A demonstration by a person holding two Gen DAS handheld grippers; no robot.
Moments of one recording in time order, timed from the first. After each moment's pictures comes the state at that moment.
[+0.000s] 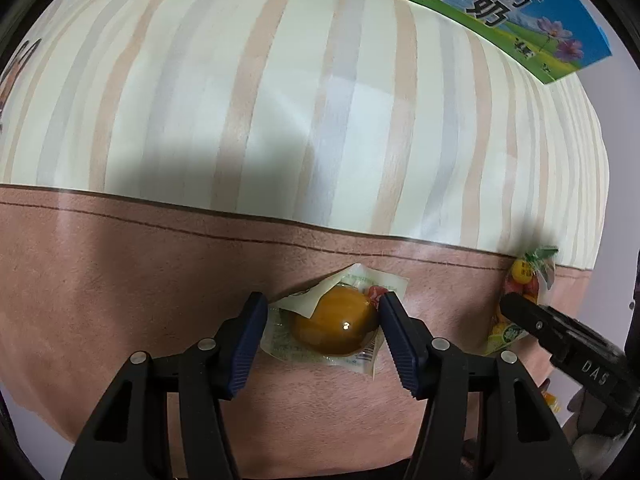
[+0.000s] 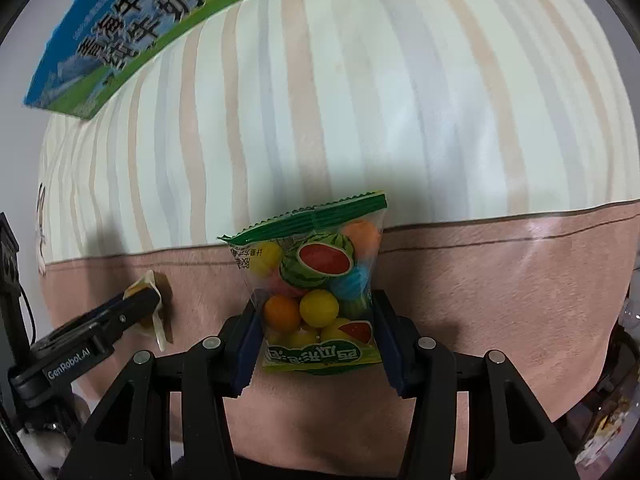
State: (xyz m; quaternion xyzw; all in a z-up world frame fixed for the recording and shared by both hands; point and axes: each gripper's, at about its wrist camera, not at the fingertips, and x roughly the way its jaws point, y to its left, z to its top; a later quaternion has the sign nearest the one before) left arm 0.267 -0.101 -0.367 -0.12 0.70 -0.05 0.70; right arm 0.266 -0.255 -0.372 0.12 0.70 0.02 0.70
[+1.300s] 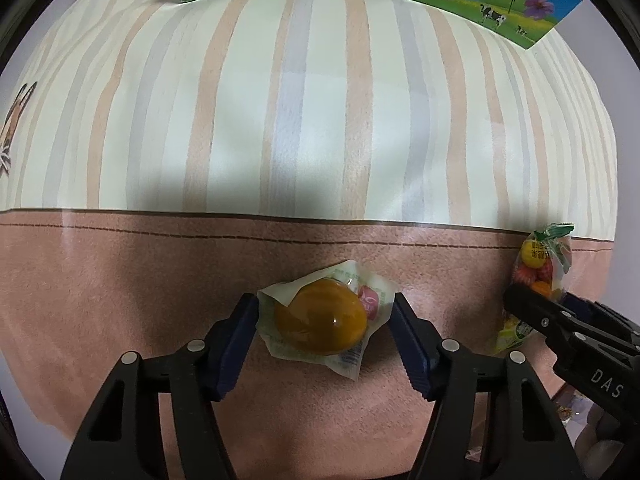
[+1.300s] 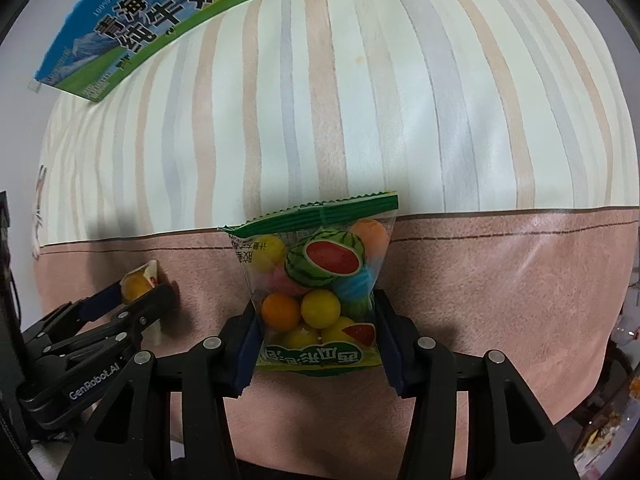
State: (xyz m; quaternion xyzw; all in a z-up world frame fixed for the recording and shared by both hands) left arm 0.240 -0.141 -0.356 -0.06 0.68 -0.05 0.73; right arm 0.251 -0.223 -0.382 0.10 0.69 0.03 0.72
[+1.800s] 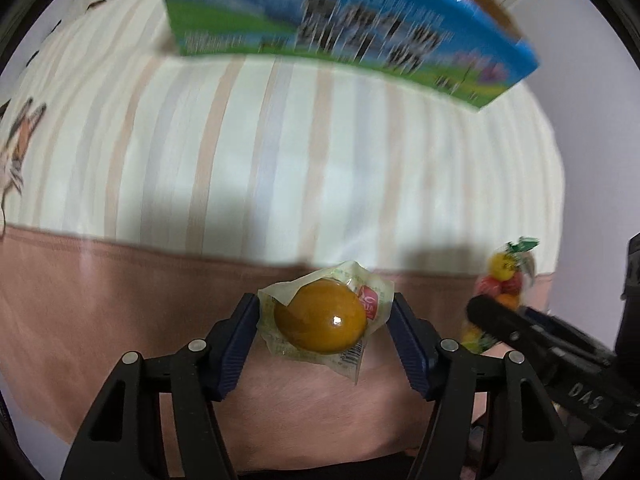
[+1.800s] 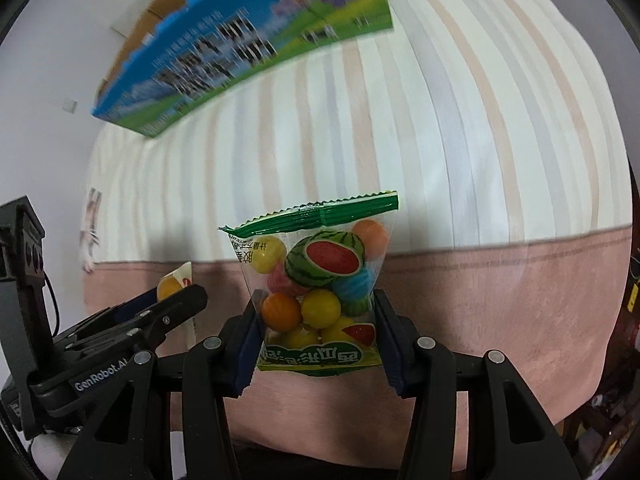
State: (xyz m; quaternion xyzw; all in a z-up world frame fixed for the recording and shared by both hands) left arm 0.263 -0.123 -0.274 -0.12 0.64 -0.08 0.75; right arm 0.268 -0.247 -0.311 0.14 0.65 0.08 0.74
